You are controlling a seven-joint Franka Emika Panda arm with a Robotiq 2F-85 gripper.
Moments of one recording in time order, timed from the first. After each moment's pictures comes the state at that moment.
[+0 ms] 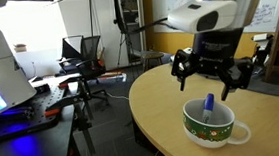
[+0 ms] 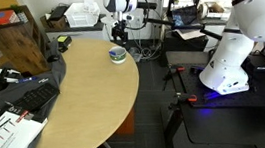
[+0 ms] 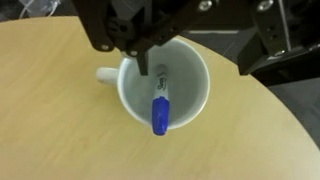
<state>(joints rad) -0.32 0.62 -0.32 -1.92 0.61 2.36 1.37</state>
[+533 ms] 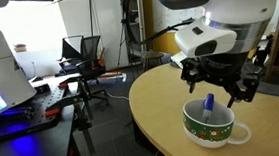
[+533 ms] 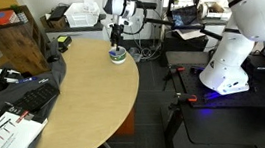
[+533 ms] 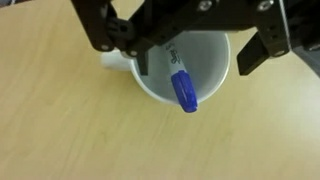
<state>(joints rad) -0.39 0.70 -0.25 -1.84 0.81 2.38 1.42</state>
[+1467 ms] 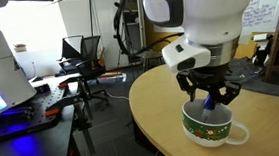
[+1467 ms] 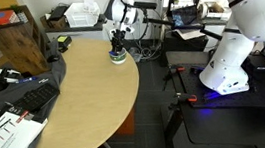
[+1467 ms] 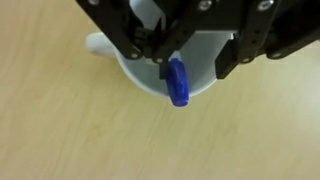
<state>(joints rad) -0.37 0.70 -0.22 -1.93 0.99 2.52 1.28</state>
